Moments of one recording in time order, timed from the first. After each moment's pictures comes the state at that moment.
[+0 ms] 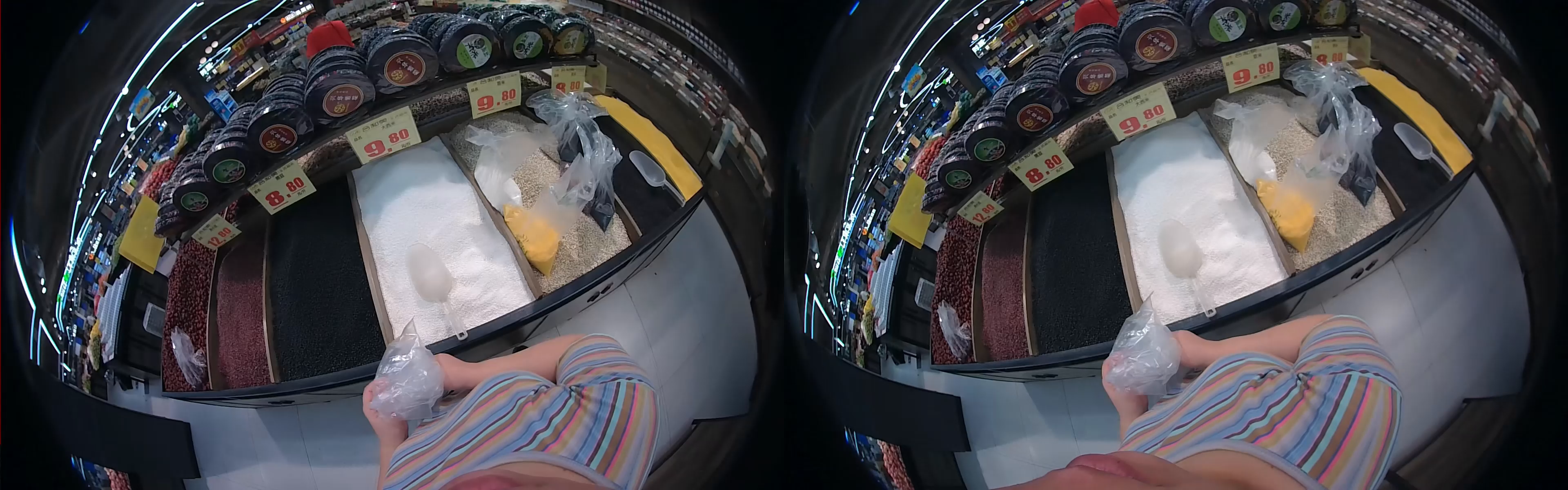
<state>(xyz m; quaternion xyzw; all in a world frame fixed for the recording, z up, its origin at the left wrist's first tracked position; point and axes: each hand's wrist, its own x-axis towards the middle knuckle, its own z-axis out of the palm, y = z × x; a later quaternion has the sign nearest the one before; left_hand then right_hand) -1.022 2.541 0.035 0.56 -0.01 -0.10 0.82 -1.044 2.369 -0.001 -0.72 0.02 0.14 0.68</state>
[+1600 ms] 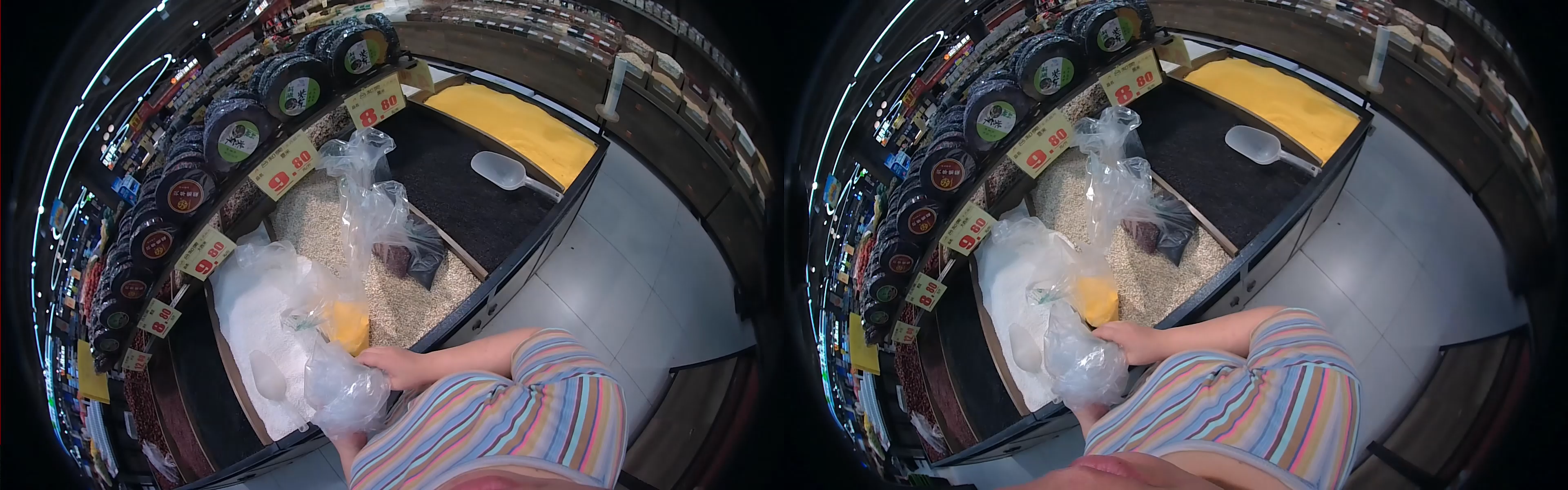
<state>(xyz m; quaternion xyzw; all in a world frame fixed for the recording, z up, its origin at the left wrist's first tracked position) -1.142 2.219 0.002 0.50 0.01 -0.36 0.79 -1.230 2.007 0.037 -0.79 -0.09 -0.20 0.58</state>
